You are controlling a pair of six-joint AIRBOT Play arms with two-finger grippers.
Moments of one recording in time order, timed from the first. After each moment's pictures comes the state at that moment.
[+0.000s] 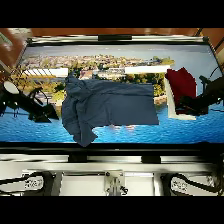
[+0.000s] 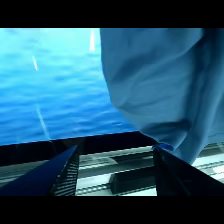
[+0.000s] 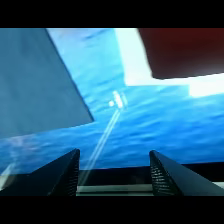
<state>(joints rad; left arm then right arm) 0.19 -1.43 1.11 1.18 -1.44 -1.42 -0.31 -1.38 1.25 1.85 -1.42 -1.62</state>
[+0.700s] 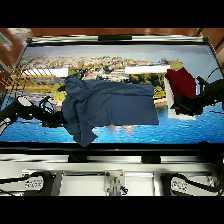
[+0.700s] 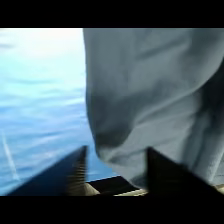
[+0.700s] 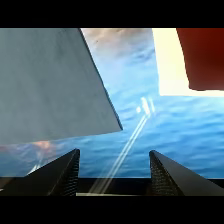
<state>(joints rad) 0.16 -1.45 0.90 1.04 -1.15 -1.38 -0.32 -1.38 1.21 1.95 -1.37 -1.64</state>
